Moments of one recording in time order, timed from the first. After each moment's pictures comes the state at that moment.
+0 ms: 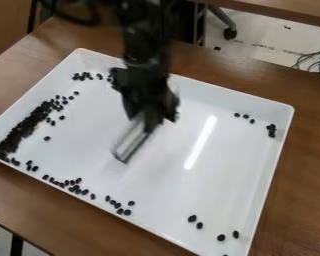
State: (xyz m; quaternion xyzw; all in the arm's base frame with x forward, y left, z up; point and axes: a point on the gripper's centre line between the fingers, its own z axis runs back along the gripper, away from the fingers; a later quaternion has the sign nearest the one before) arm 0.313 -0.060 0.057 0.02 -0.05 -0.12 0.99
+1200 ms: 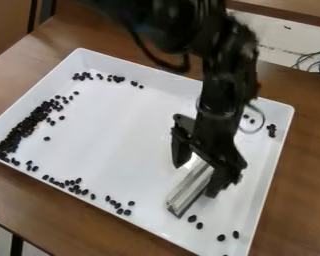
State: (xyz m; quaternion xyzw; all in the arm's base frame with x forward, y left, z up) arm 0.291 -0.133 0.035 0.01 0.04 -0.17 0.98
